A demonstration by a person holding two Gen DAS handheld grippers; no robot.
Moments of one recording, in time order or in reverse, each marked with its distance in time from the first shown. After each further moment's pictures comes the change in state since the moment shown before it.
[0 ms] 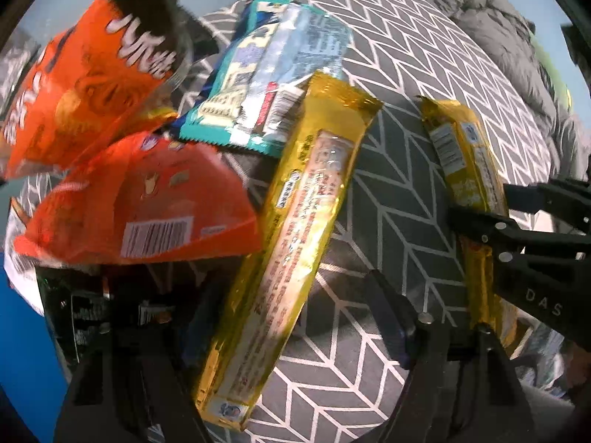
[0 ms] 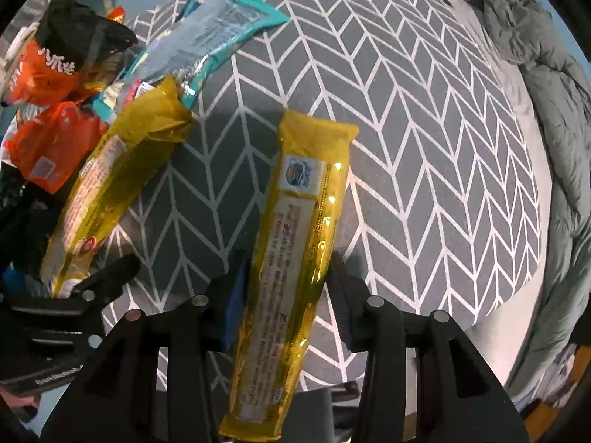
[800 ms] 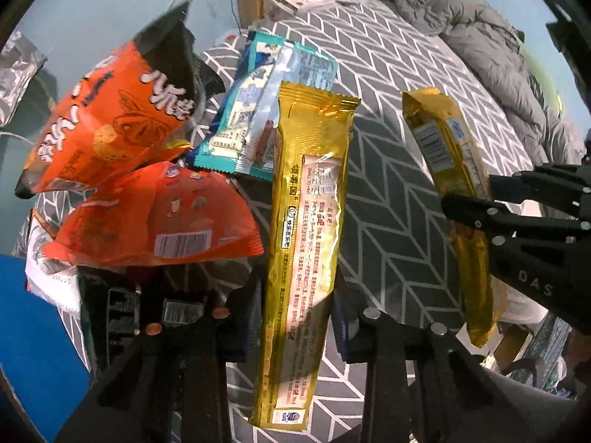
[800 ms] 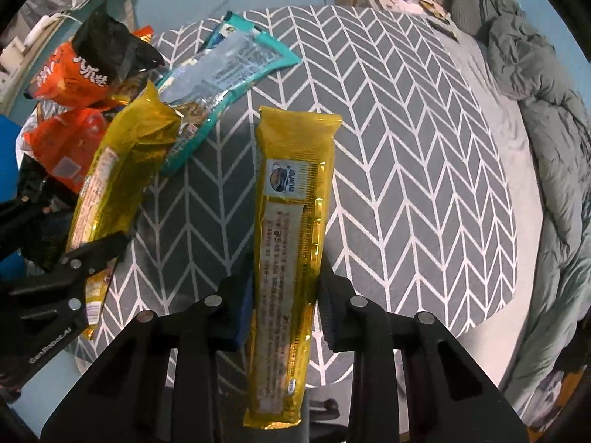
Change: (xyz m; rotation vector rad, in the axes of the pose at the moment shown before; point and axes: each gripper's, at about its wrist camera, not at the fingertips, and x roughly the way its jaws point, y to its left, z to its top) left arm -0.046 0.011 0.016 -0.010 -0.089 -0.026; right arm -0.039 -0.003 0.006 -0.082 -0.088 -0.055
